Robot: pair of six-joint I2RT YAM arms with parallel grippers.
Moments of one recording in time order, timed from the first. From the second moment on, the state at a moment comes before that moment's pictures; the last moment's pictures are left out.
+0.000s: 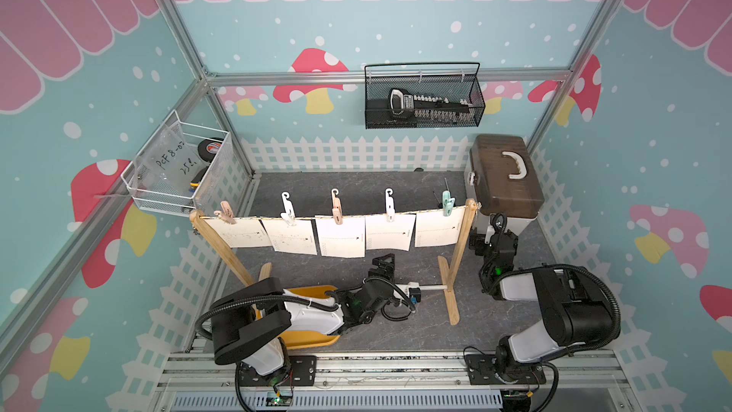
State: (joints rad) left arm -1.15 1.56 0.55 0.53 -0.57 1.05; right arm 0.05 1.55 0.35 0.87 0.34 -0.09
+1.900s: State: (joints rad) left arm -1.08 1.07 1.05 -0.15 0.07 0.13; right arm 0.05 0.77 1.47 -0.73 -0.33 0.75
